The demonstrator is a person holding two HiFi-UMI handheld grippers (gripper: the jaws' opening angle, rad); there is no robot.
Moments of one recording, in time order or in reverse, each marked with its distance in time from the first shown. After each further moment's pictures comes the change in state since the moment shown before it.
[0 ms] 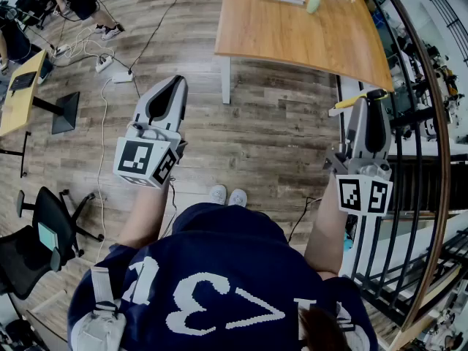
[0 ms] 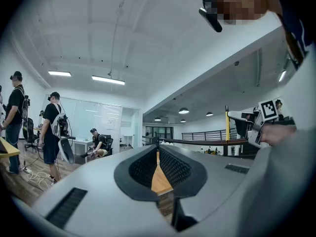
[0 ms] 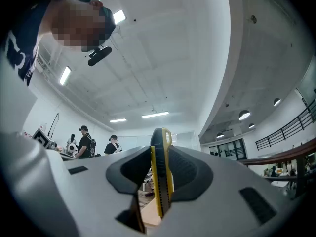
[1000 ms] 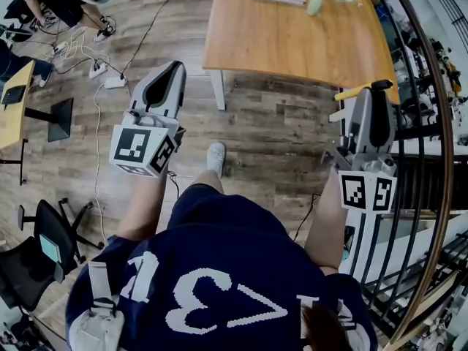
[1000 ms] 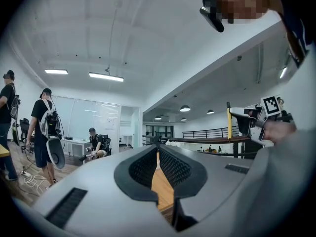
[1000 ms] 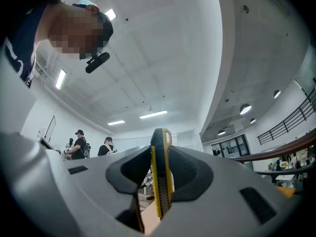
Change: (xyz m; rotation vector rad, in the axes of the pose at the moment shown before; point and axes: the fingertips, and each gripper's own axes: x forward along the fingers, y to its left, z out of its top) left arm 0.154 0.037 -0.032 0.020 0.007 -0.003; right arm 0.113 -0.071 -0.064 0.062 -0.020 0.007
